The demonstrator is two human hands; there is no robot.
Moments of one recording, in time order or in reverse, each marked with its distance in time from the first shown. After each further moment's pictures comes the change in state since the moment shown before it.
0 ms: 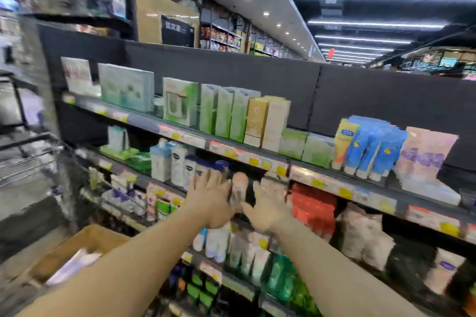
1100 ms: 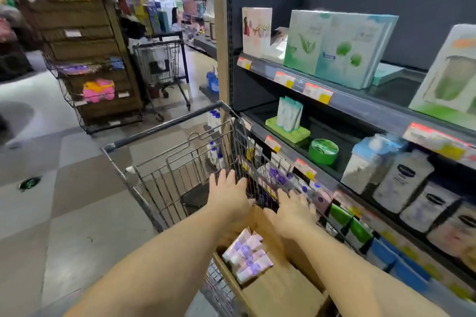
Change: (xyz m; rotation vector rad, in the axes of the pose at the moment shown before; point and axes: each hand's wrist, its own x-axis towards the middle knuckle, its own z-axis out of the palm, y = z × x) left_hand 0.044 -0.543 0.082 0.007 -0.139 -0.563; right_hand 0.218 -0.479 0.227 0.003 -0.289 -0.295
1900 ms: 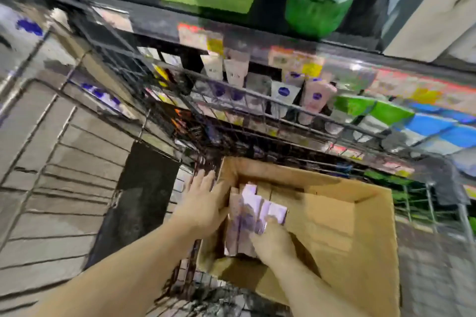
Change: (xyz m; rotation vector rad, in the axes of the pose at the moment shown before) left_hand 0.249 -0.077 0.250 0.187 -0.479 0.643; right_hand 0.170 -0.016 0.324 0.663 -0.307 0.849
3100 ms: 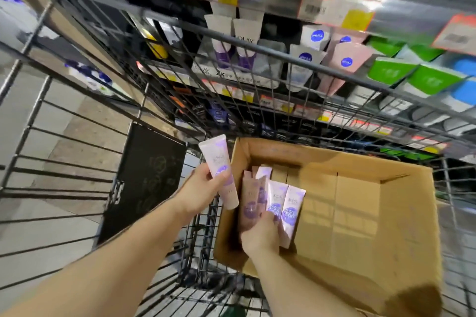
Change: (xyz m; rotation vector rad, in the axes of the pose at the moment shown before) left_hand 0.024 -0.046 0.025 -1.236 -0.060 -0.169; right_hand 0.019 -0.026 0.087 0.192 0.072 0.216
